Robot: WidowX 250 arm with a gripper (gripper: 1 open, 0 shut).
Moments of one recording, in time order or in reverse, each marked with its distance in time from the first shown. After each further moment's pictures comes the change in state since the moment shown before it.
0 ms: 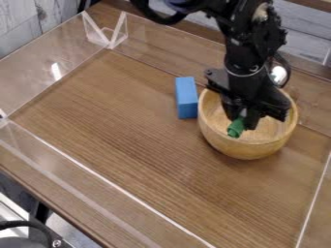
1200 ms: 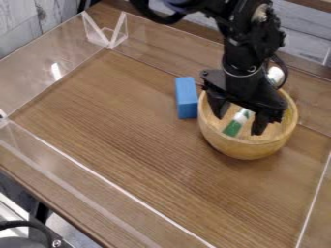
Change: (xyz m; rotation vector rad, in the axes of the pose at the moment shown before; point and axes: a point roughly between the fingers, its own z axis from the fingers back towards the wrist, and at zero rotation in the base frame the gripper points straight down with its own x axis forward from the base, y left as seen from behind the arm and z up) arm -0.002 0.003 0.003 0.020 0.014 0.016
